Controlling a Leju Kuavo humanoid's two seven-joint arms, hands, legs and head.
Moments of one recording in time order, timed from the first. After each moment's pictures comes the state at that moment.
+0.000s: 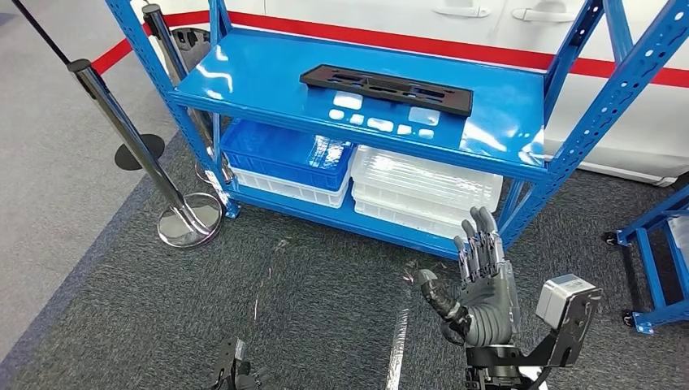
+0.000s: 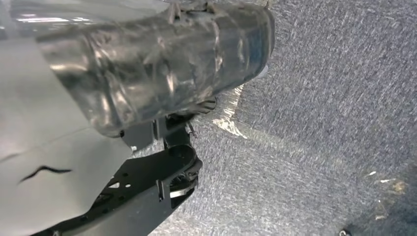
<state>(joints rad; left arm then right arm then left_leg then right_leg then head) -0.09 0.00 -0.70 -0.26 1.08 0.38 -0.47 0.01 -0.18 0.52 -1.83 -0.12 -0.70 -0.16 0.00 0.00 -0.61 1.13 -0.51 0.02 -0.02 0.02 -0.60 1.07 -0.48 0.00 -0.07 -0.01</state>
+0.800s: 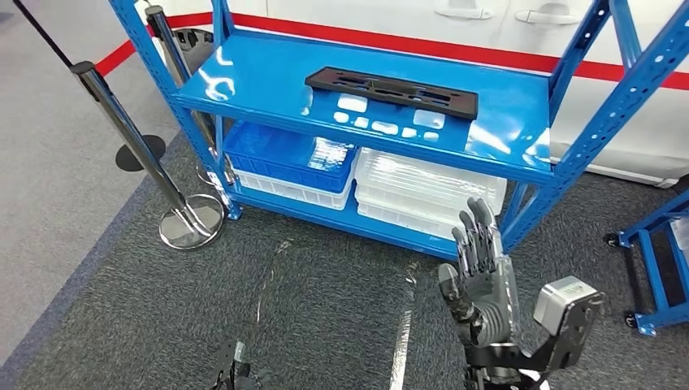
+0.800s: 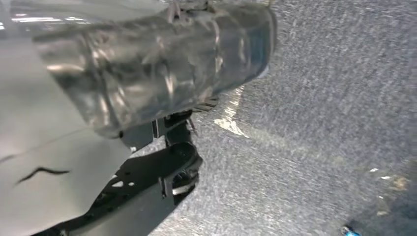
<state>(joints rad) -0.10 0.00 -0.71 -0.25 1.08 0.34 -0.46 -0.04 -0.20 0.57 -1.84 -0.06 -0.70 -0.17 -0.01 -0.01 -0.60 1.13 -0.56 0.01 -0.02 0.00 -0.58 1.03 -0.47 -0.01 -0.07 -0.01</state>
